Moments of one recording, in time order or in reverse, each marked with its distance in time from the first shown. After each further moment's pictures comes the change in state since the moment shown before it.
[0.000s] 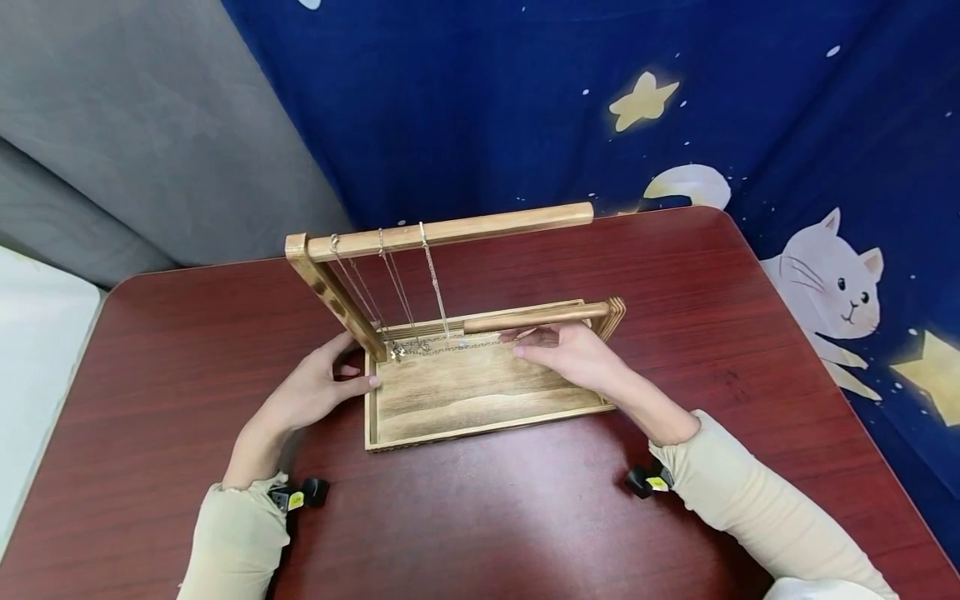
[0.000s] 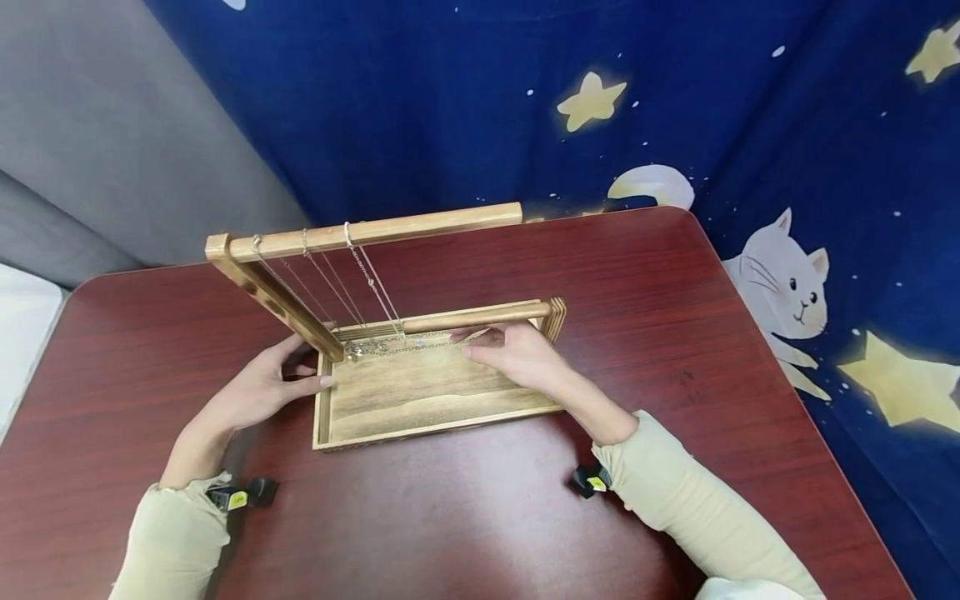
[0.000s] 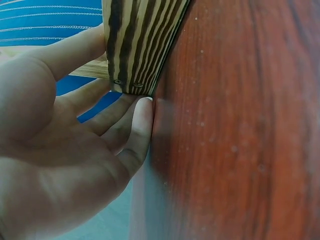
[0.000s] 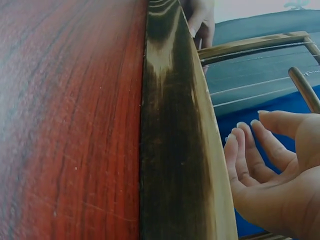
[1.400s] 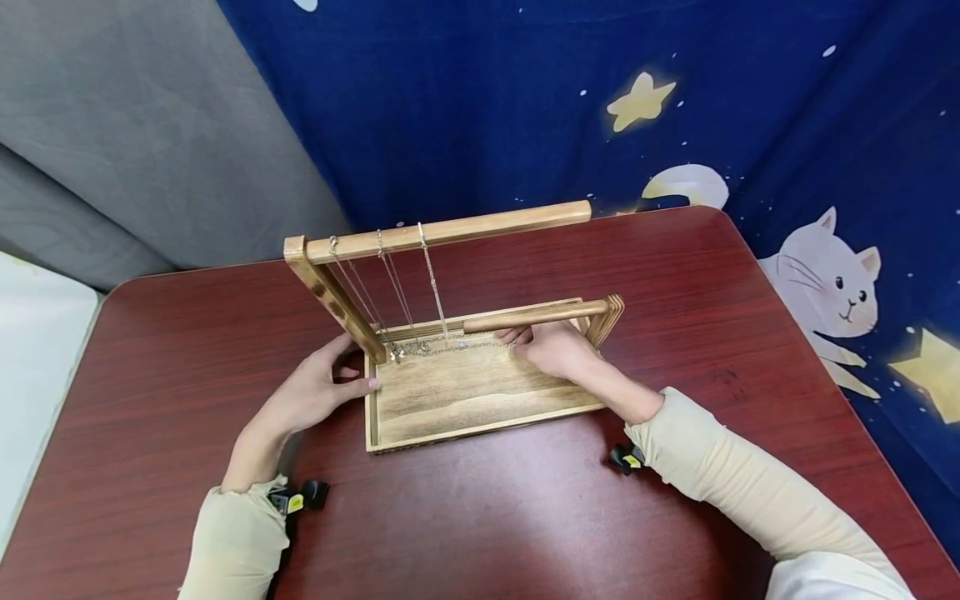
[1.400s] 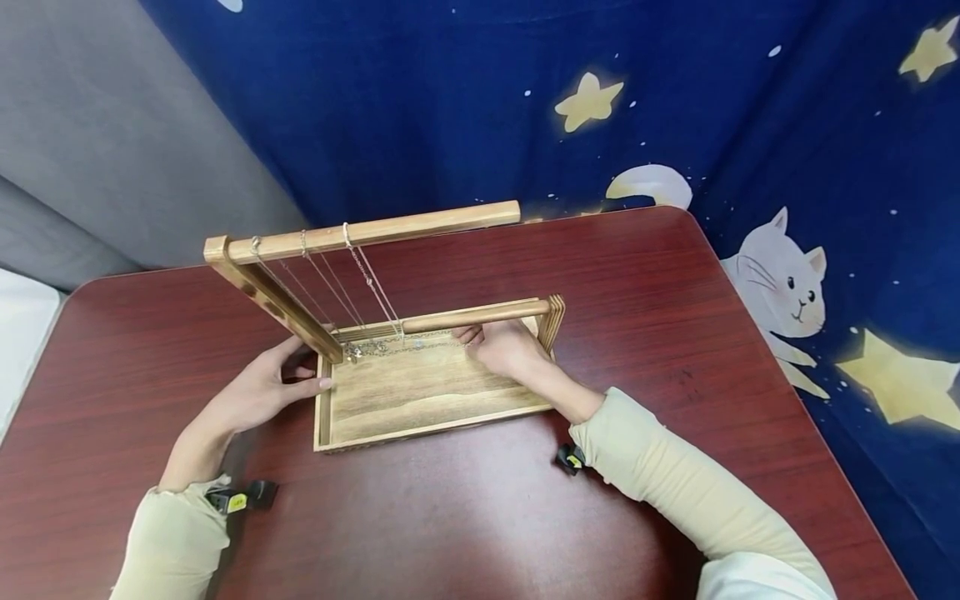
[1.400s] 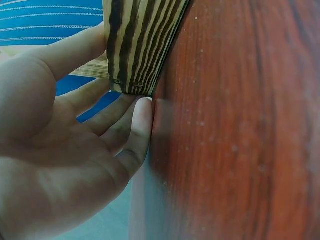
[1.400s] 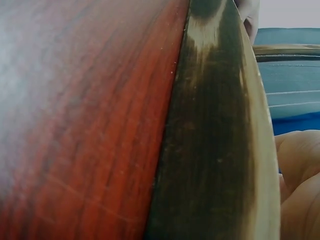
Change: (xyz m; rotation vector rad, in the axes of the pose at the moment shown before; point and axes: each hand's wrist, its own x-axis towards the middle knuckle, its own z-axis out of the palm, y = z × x) left_hand -0.002 0.001 0.001 0.003 -0.003 -0.008; right_hand 0.031 0.000 0.014 -0.378 0.017 0.032
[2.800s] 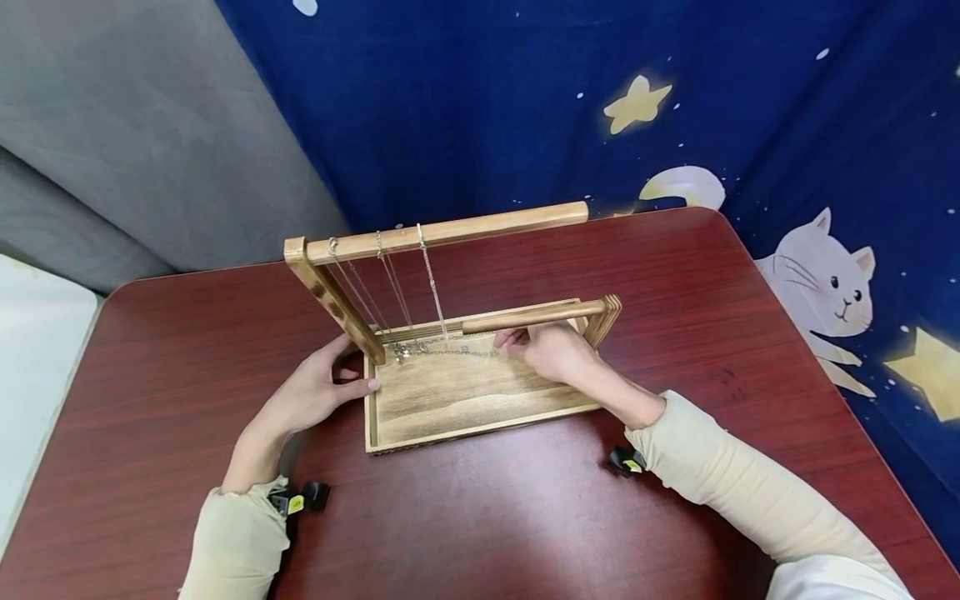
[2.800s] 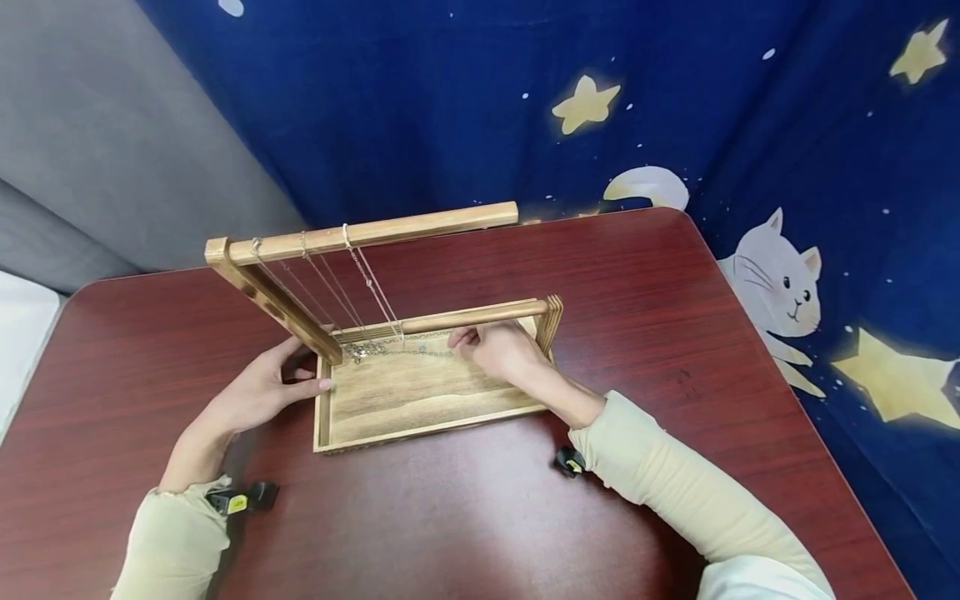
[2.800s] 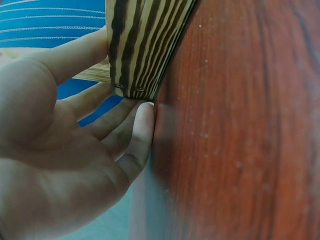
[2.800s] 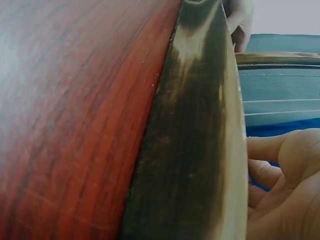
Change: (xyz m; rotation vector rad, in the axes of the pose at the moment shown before) left_hand -0.001 0.003 -0.002 0.004 0.001 -0.011; right_hand -0.011 -0.011 -0.006 -0.142 -0.037 -0.026
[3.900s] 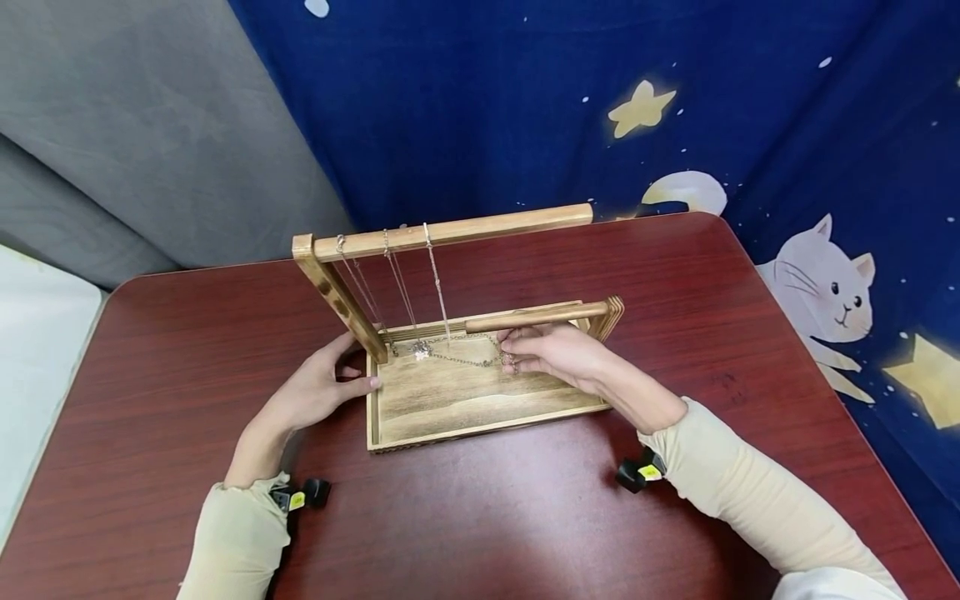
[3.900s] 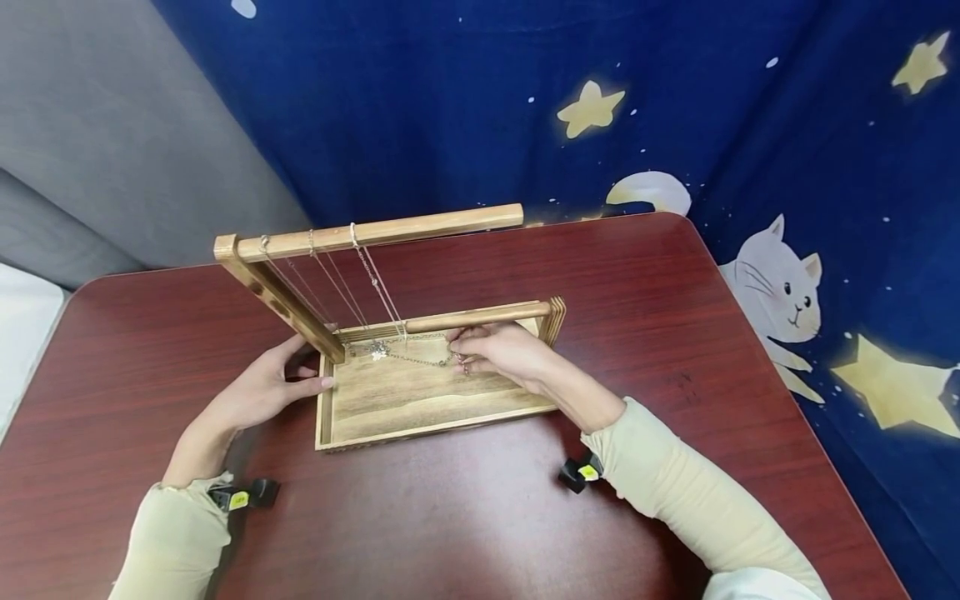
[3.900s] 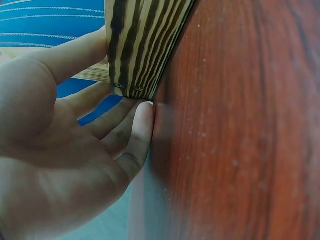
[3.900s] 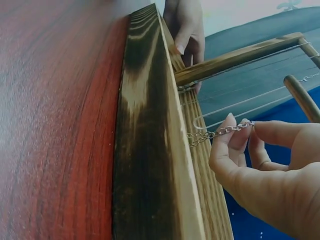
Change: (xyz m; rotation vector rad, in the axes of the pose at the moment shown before) left_hand 0.001 -0.003 0.002 -0.008 0.010 0.012; right_hand -0.011 -0.002 -0.008 1.103 -0.240 0.122
